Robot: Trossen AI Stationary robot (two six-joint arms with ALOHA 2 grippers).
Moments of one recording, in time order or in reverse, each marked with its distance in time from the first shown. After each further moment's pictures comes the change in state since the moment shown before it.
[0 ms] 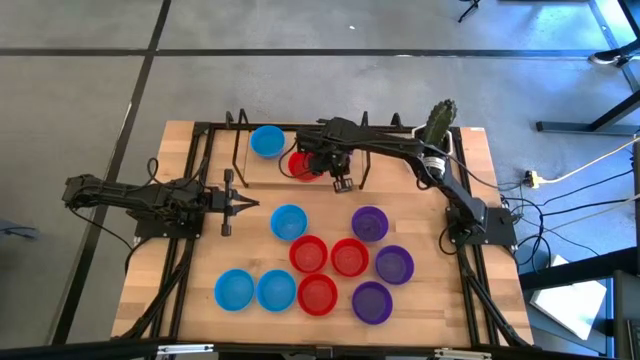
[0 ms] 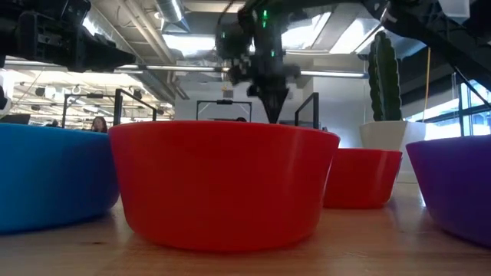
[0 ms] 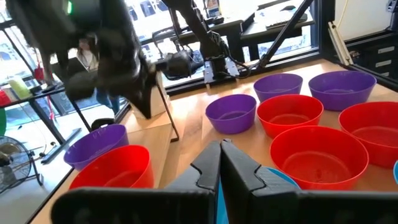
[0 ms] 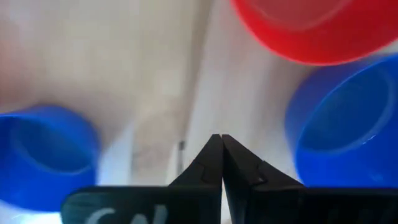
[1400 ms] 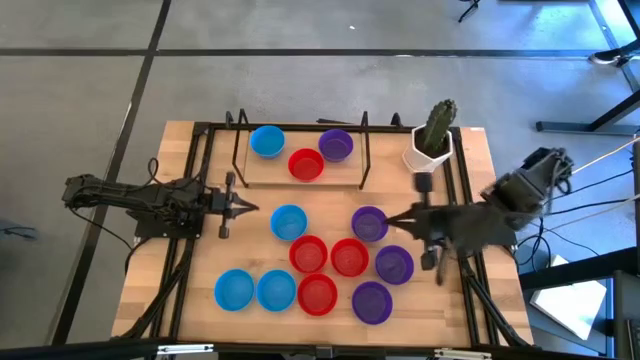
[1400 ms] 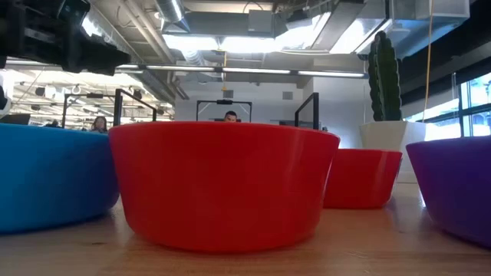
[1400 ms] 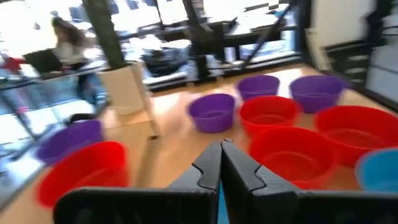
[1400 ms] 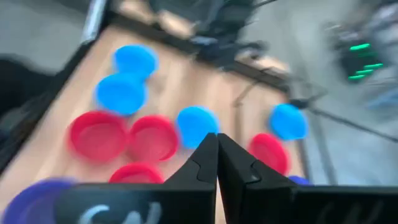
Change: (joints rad) left arm 0.000 0.000 0.000 -0.020 0.082 -0.067; right arm 0.918 -1.002 -0.625 0.560 0.599 0.499
